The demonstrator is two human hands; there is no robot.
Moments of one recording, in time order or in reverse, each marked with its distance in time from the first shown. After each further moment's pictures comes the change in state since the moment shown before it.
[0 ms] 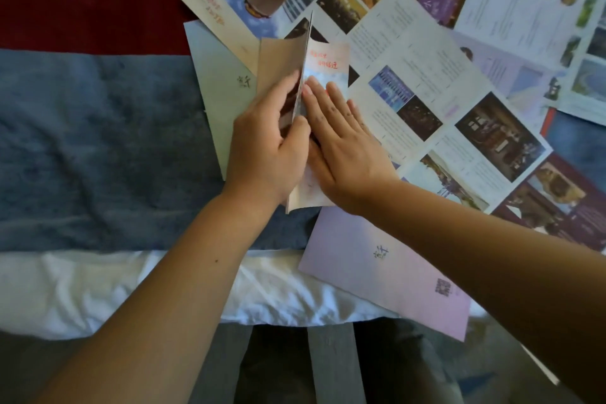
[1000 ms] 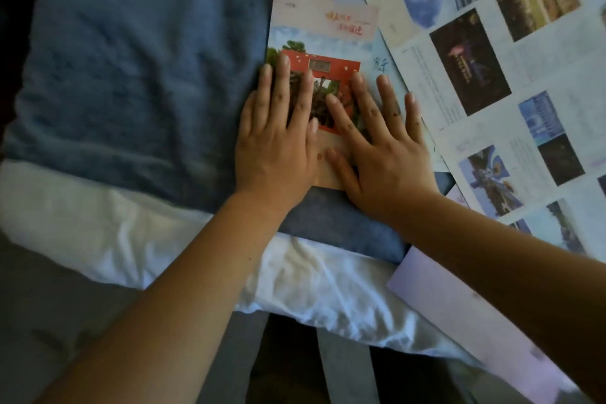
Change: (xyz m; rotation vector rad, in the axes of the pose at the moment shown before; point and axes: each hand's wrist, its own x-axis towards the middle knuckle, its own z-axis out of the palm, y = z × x) left_hand -0.027 -0.121 -0.073 0.912 0.057 -0.052; right_hand 0.048 -0.055 0.074 -0.484 0.022 -0.221
